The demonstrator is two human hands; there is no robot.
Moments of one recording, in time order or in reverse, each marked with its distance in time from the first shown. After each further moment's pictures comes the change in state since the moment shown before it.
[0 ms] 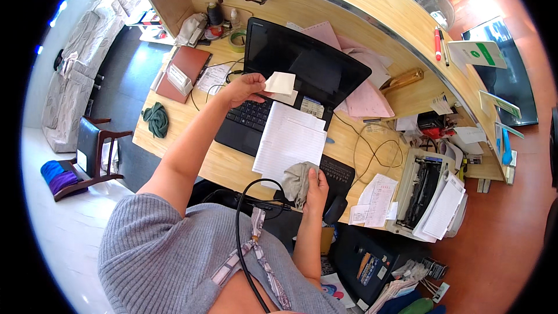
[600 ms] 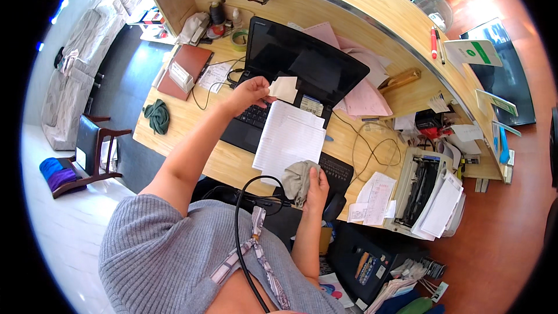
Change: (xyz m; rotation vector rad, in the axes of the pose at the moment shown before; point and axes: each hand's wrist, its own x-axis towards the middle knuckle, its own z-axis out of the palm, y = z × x) left_hand -0.030 0.003 0.035 0.152 0.108 0.142; right_hand -0.011 -0.006 0.000 0.029 0.005 -0.021
